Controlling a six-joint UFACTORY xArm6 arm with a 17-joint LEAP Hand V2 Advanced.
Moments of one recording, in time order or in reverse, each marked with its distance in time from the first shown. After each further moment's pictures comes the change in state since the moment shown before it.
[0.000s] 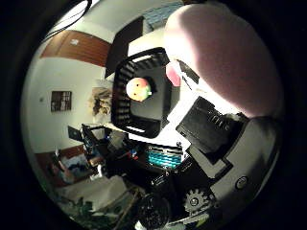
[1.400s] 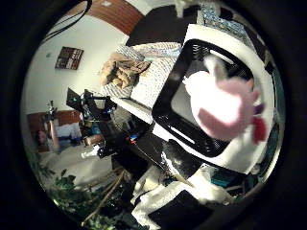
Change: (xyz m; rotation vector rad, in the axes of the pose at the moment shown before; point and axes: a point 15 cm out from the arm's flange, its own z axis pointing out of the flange) arm -0.202 -0.052 0.032 -0.066 -0.030 -0.337
